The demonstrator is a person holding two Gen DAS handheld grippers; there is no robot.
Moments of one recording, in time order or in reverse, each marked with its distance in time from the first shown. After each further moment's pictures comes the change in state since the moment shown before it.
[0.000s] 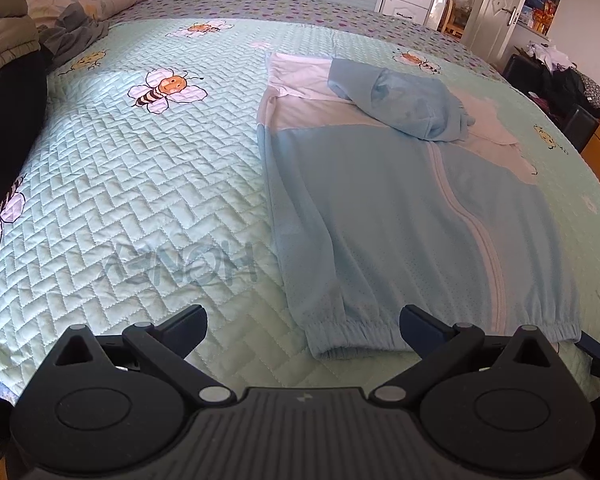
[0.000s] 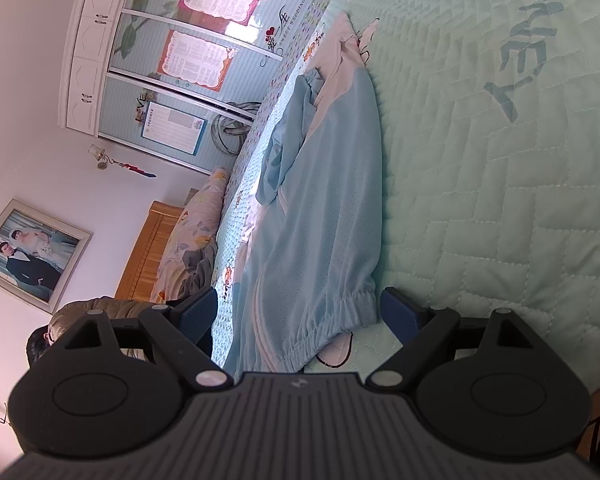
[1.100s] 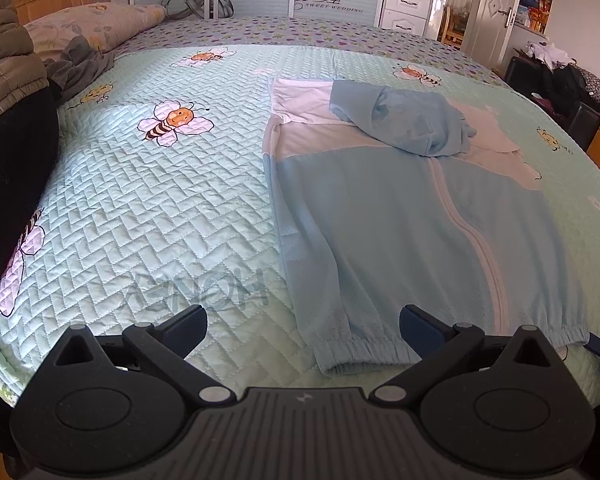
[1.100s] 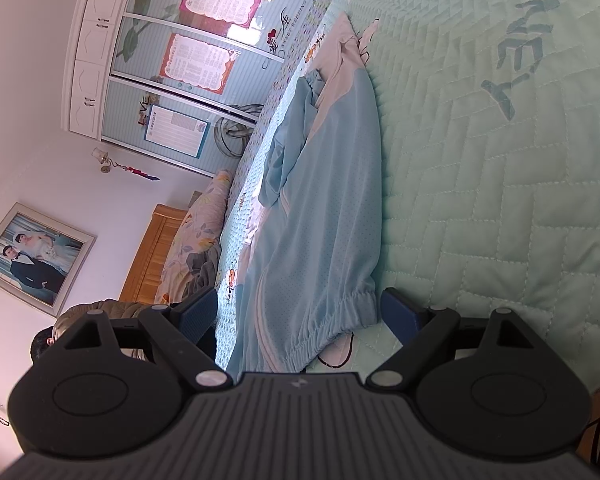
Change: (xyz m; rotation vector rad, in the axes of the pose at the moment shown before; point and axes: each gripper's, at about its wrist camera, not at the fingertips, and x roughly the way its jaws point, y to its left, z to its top) left arm -0.014 -0.009 0.005 0.055 -0.059 0.056; right arm 0.001 -0.011 0.006 0.014 -0.005 0.018
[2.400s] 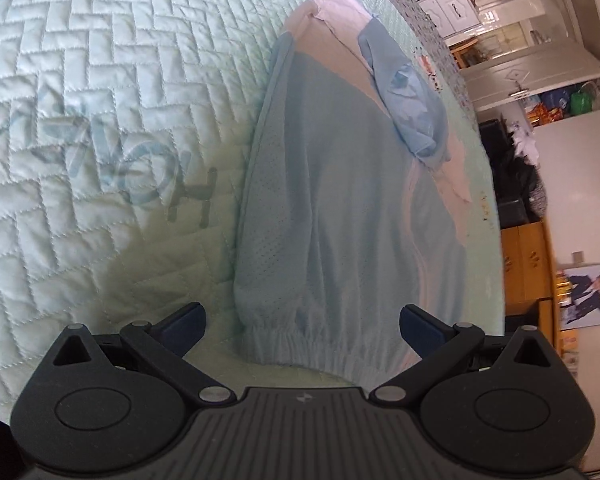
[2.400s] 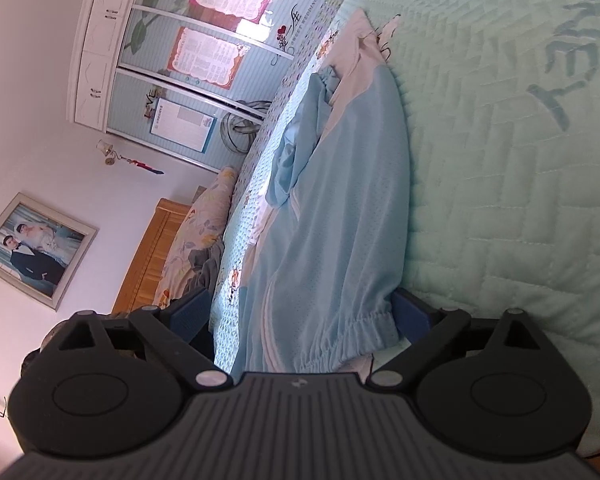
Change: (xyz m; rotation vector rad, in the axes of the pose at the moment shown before) left arm 0.092 0.068 -0.009 -0.600 0.299 -0.525; right arm 0.019 0.013 0.008 -0.037 0.013 0.014
